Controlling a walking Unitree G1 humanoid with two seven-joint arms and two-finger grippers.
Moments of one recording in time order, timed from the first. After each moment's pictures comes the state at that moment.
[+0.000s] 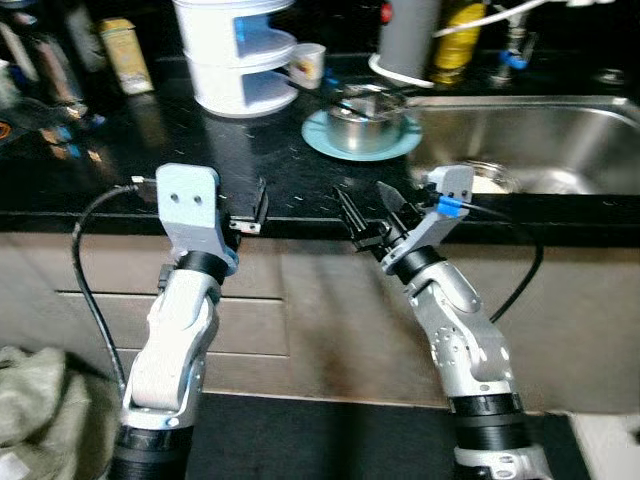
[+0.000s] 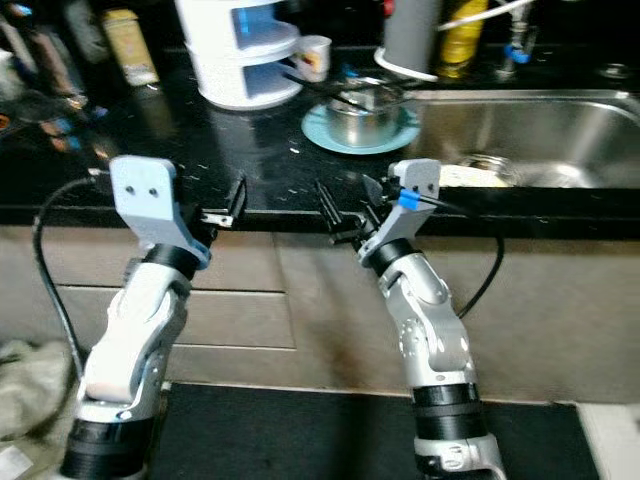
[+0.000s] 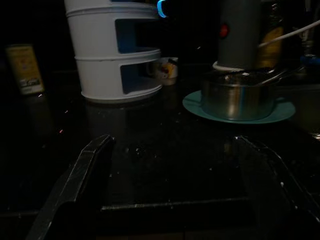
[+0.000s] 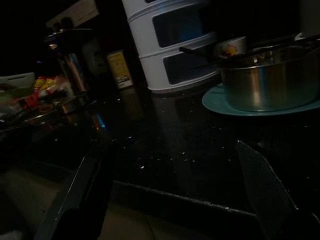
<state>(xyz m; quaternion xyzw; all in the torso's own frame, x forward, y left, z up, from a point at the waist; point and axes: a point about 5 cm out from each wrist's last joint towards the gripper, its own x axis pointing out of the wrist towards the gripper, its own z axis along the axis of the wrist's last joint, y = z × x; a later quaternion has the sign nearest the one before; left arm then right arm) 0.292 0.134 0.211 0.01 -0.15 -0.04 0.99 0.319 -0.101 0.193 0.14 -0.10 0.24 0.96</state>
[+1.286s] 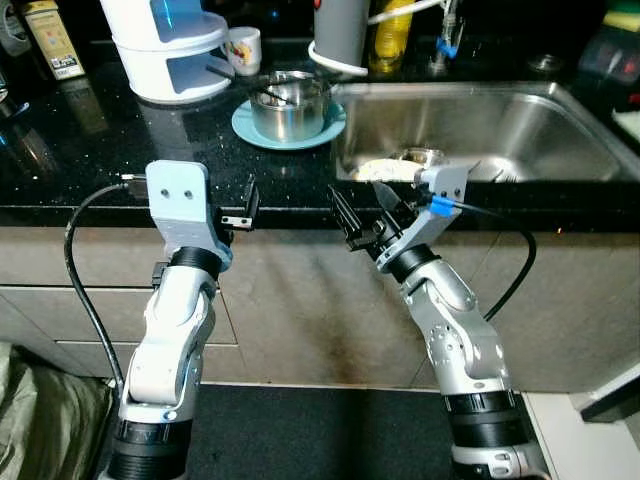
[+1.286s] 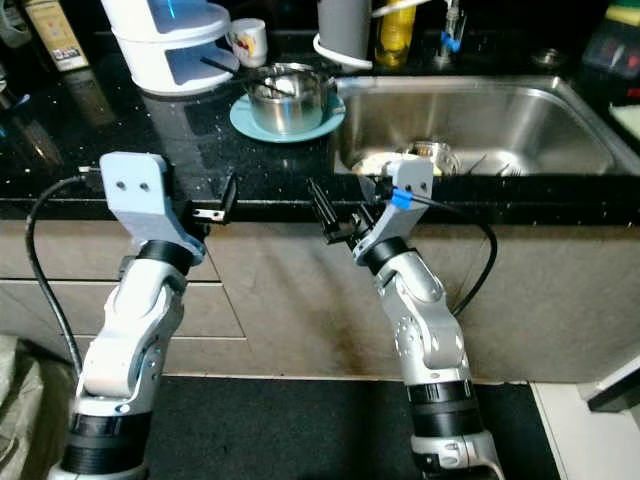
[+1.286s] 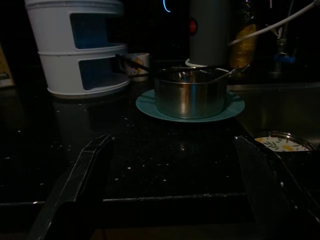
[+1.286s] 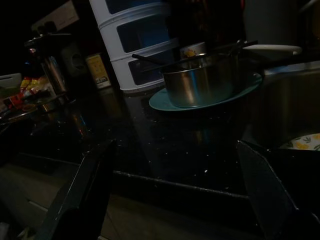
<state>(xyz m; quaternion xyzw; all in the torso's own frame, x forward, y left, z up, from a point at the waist) 0.297 0.140 0.212 0.00 -0.15 -0.03 0.99 0.319 -0.102 0.193 0.13 -0.10 0.24 0.96</state>
